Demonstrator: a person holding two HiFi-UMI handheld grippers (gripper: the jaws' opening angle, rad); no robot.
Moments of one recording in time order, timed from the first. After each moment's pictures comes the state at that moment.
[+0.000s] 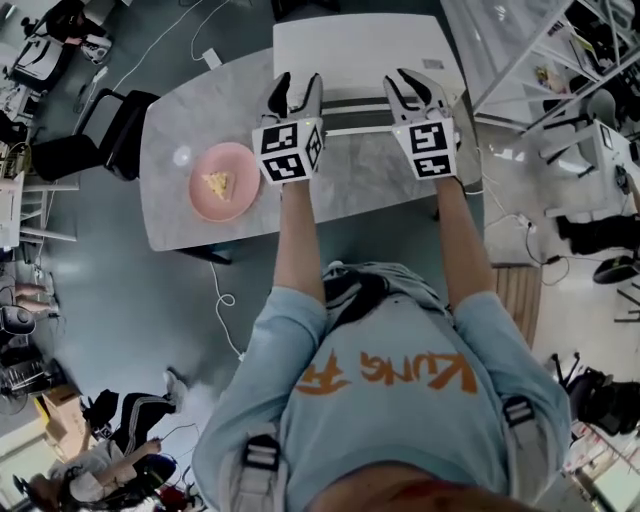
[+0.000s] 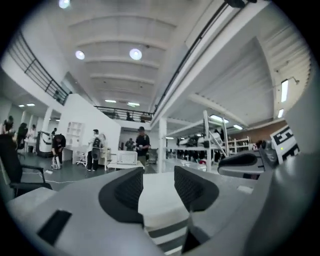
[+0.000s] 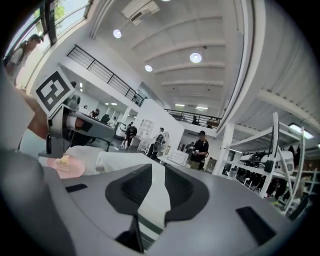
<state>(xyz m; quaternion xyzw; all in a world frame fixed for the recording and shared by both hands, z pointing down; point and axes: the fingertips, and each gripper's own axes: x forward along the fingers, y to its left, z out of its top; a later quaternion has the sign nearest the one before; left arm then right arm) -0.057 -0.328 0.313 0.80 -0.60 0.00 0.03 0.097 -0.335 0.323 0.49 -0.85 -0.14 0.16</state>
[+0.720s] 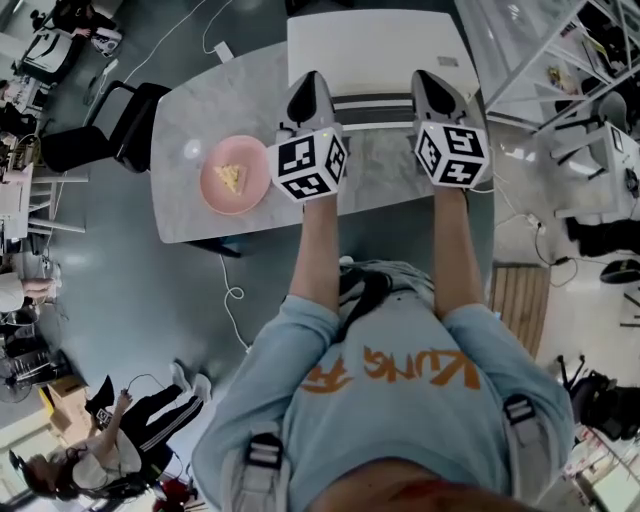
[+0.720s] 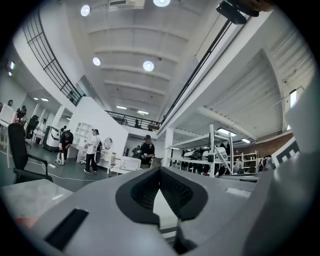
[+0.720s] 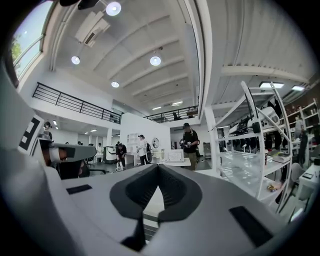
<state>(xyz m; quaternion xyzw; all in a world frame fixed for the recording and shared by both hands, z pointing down) -0.057 -0.292 0.277 0.77 -0.63 -0.09 0.04 0.119 -0.319 0.301 0.55 -0.84 0.02 0.01</state>
